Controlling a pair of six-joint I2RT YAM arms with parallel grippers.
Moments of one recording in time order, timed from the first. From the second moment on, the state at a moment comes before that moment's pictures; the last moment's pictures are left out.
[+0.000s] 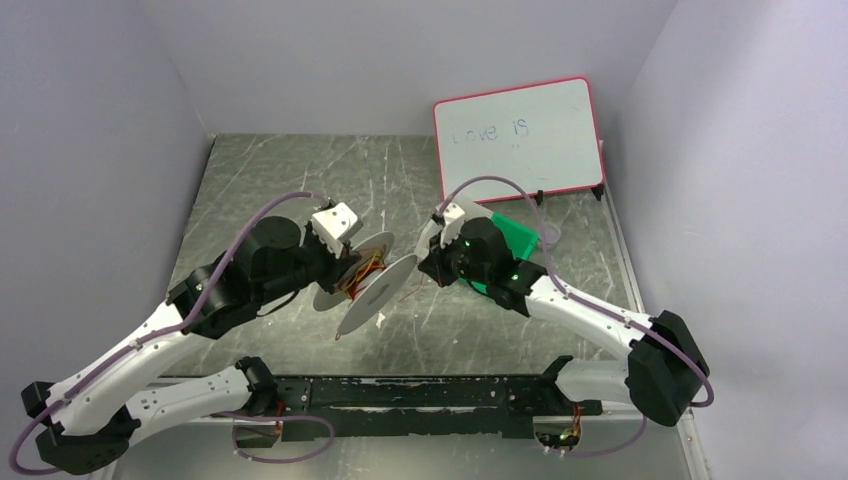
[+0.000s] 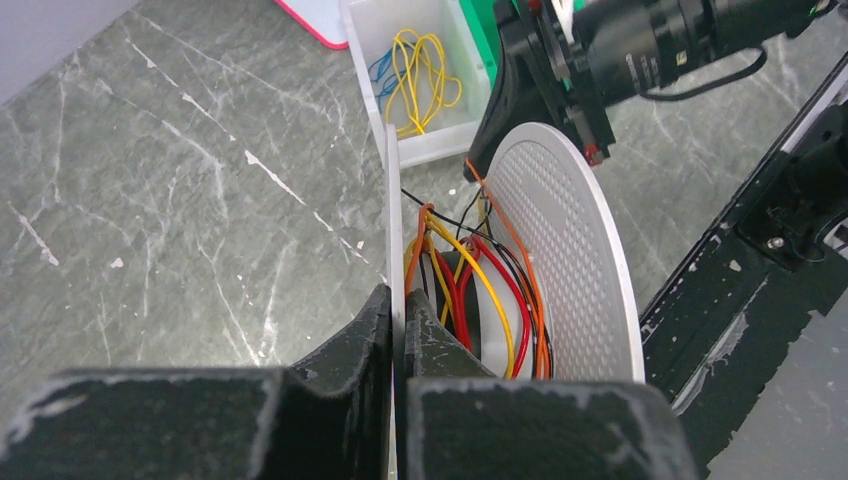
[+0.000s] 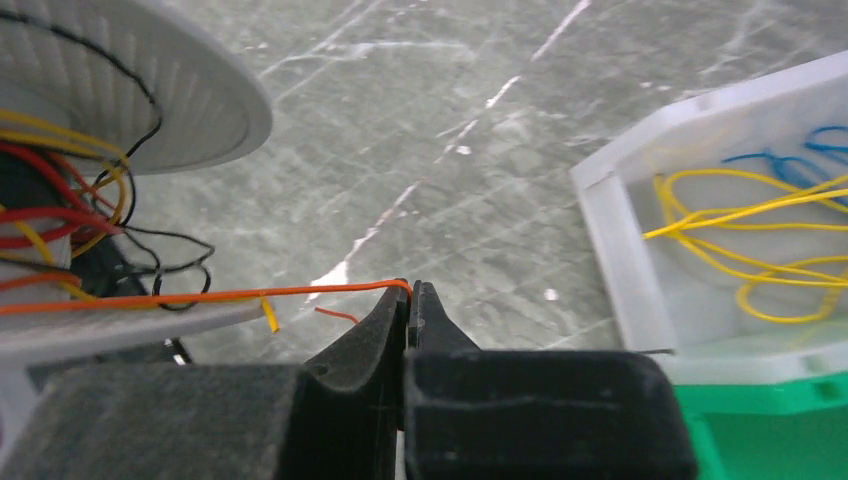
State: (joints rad) left arm -0.92 0.85 1.09 -0.63 -0.09 -0.02; right arm 0.75 1.23 0.77 -0.05 -0.13 0.18
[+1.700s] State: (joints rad) left arm -0.92 0.75 0.96 -0.04 -0.10 -0.50; right arm 0.72 1.01 0.23 1.10 -0.69 0.82
